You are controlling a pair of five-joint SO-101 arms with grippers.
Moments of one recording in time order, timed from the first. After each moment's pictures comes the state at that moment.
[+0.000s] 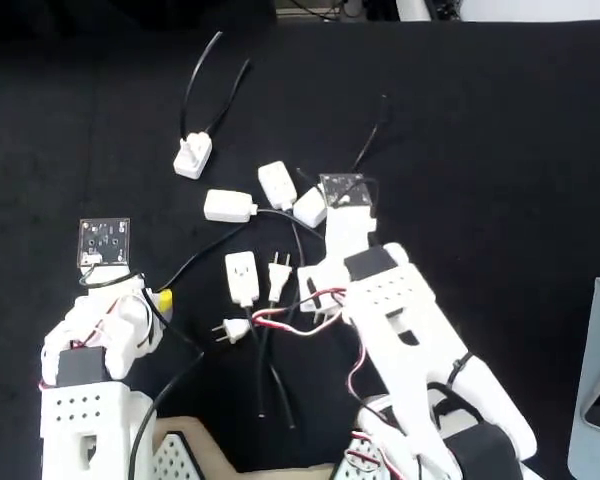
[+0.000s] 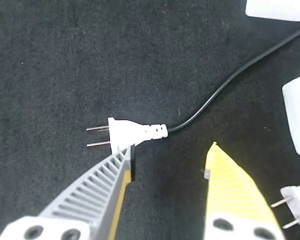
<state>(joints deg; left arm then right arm) -12.6 -78.8 84.4 56.2 -6.5 -21.7 -27.3 55.1 58.2 -17.7</state>
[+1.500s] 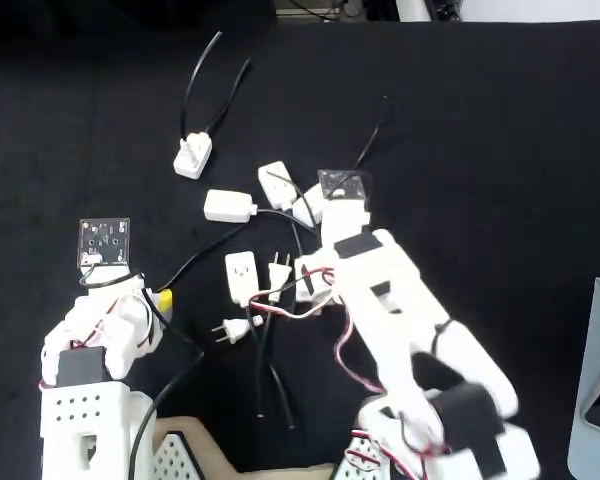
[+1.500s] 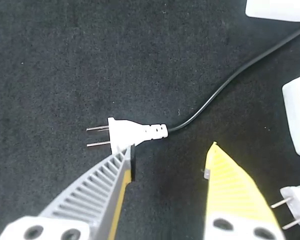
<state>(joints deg) -12.6 -78.8 84.4 56.2 -6.5 -20.9 -17.3 50.6 55.3 -18.9</state>
